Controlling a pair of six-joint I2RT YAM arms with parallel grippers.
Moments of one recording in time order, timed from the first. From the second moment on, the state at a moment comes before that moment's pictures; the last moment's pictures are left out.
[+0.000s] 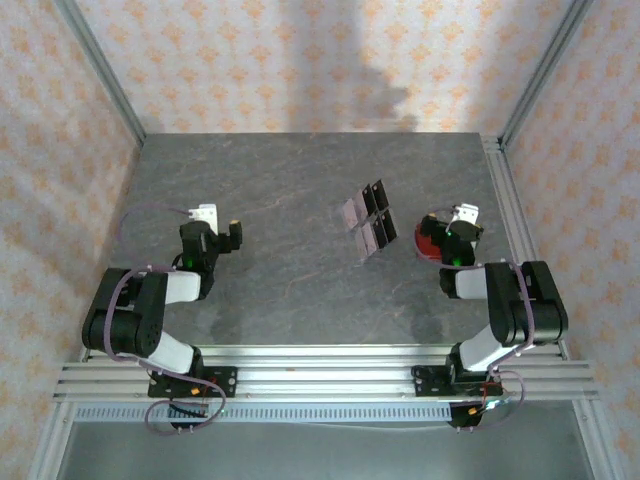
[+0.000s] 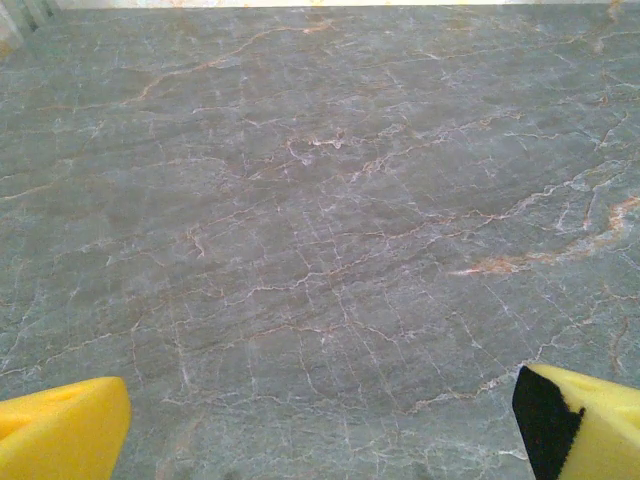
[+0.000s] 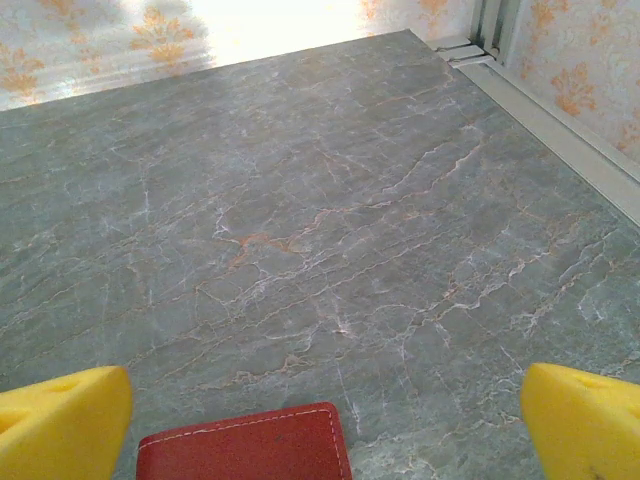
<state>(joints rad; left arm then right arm) -0.03 1.50 0.40 0.66 -0.16 -0.05 0.02 1.55 0.39 0.79 0.20 0.17</state>
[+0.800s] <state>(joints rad) -0.04 1.48 0.63 0.31 -0.20 -0.07 0.02 1.28 0.39 0.60 0.33 0.26</state>
